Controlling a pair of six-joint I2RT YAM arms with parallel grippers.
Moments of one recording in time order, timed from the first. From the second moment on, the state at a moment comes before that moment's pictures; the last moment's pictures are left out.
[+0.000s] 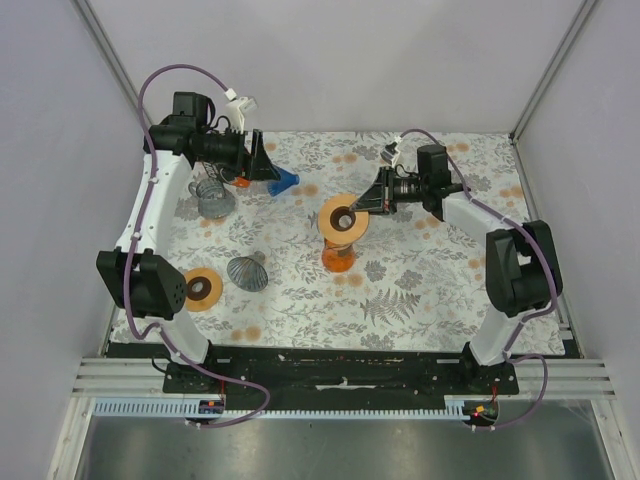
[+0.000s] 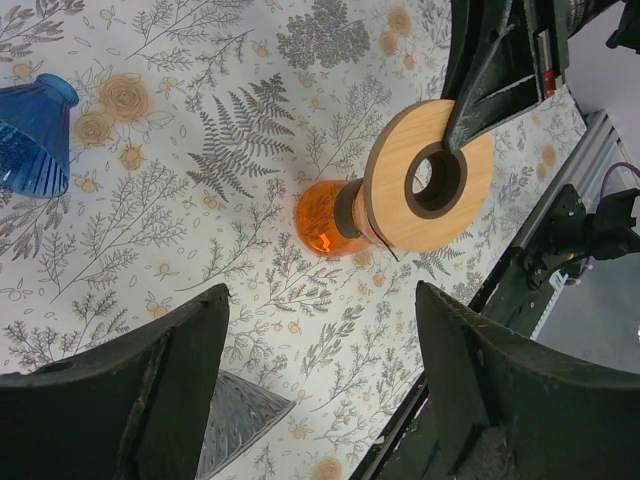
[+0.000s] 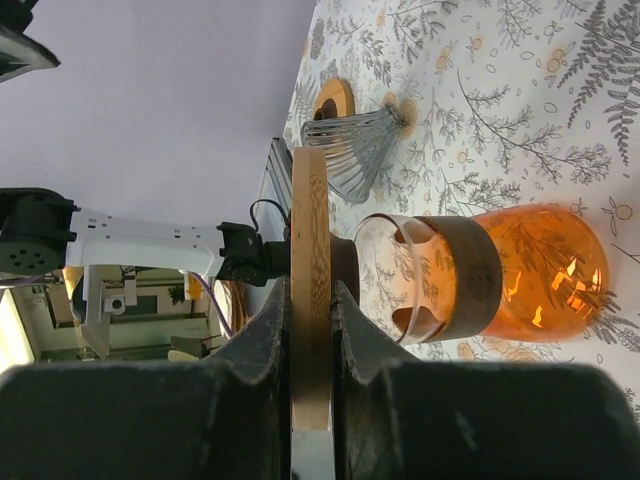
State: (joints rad) left arm -0.09 1.74 1.87 -1.02 0.82 0.18; right arm 0.24 1.76 1.20 0.01 -1.10 0.69
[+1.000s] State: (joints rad) left arm -0.09 1.73 1.86 -1.02 0.82 0.18; right arm 0.24 1.86 1.22 -0.12 -1.02 0.57
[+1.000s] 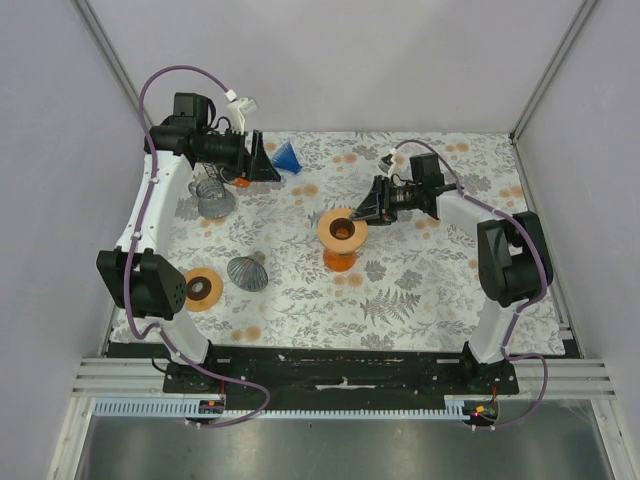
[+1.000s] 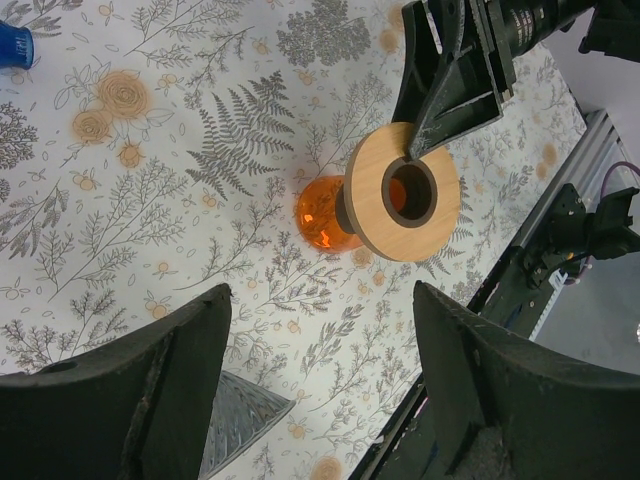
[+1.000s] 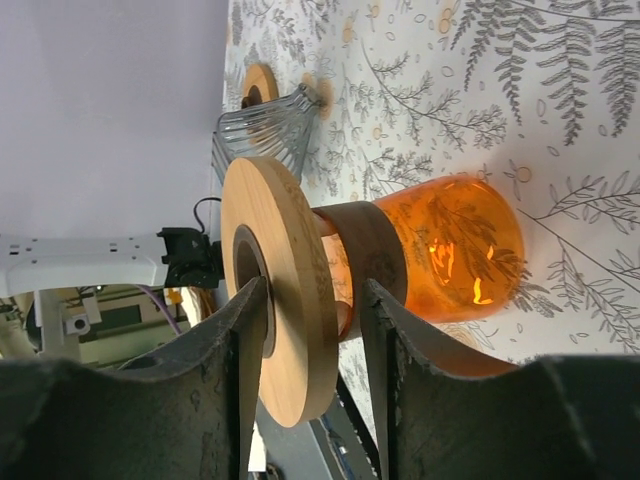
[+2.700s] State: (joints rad) left arm -0.23 2.43 2.29 -0.80 0.19 0.18; right arm 0.26 1.68 1.51 -0.65 -0.68 0.10
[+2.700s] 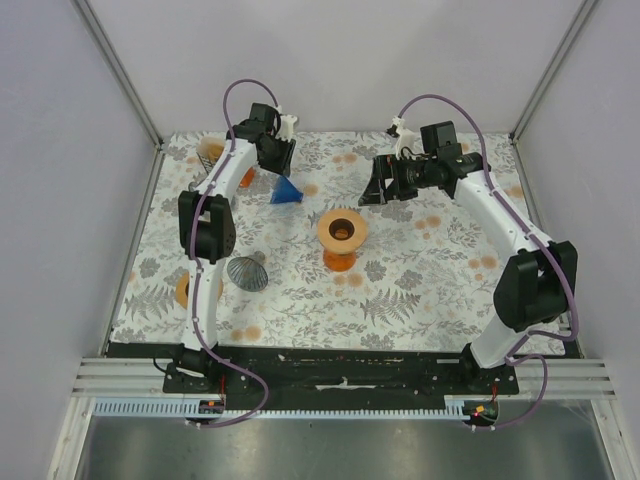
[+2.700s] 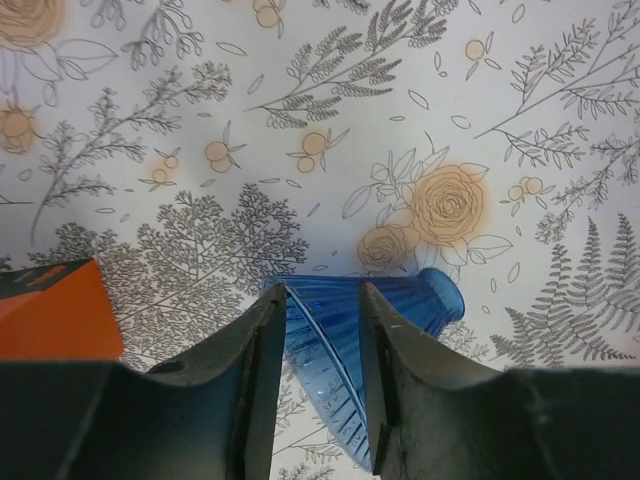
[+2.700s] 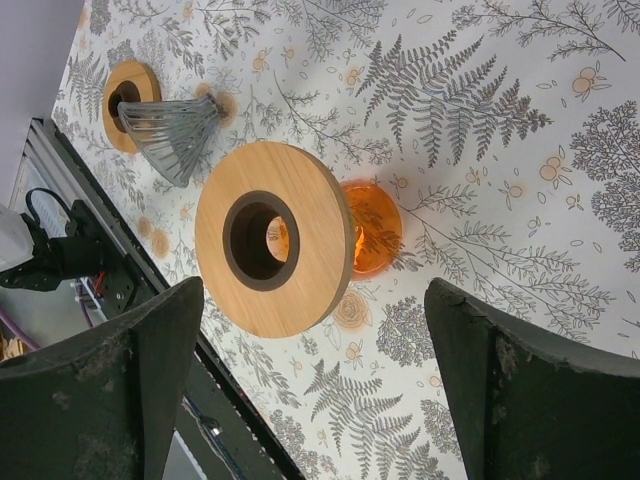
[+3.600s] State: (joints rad) left arm -0.23 2.13 1.86 -0.98 0.39 0.15; right arm 0.26 1.62 1.51 -0.68 -0.65 0.05
